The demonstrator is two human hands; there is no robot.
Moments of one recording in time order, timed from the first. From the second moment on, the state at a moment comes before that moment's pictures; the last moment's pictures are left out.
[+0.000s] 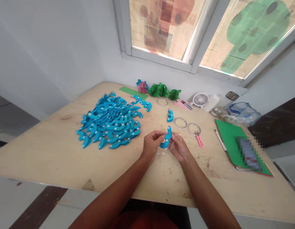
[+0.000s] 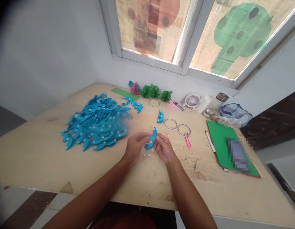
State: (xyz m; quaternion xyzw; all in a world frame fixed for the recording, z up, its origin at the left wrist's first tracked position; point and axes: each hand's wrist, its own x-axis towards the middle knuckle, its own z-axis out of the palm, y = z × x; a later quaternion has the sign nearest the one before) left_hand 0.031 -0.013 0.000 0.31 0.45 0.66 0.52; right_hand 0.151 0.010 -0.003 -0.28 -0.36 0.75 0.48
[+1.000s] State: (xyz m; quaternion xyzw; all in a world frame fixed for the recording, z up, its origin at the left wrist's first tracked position) left_hand 0.028 -0.019 0.004 0.50 0.51 0.62 0.34; right_hand 0.155 0.017 -0.017 -0.42 -0.43 0.59 0.54
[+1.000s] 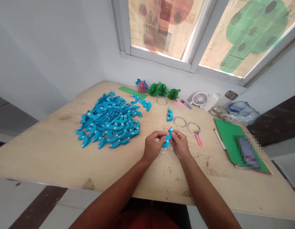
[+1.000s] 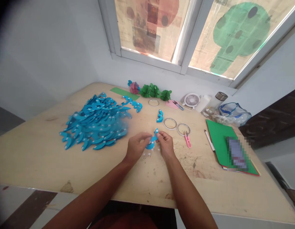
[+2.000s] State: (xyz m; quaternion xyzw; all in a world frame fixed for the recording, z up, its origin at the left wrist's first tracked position) left_hand 0.030 -0.015 -0.002 0.39 0.50 0.62 0.46; right_hand 0.155 0.020 -0.022 -0.40 -0.44 0.60 0.53
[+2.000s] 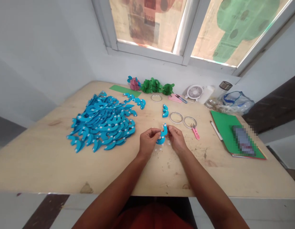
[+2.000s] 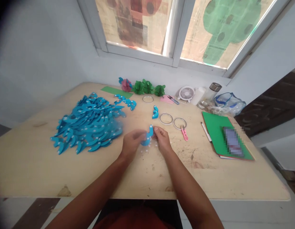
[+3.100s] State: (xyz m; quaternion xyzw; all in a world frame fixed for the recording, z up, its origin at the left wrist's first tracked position) left_hand 0.025 -0.020 -0.003 0.61 0.57 0.51 0.21; right_hand 0.155 0.018 -0.016 -0.47 -0.44 0.48 0.59
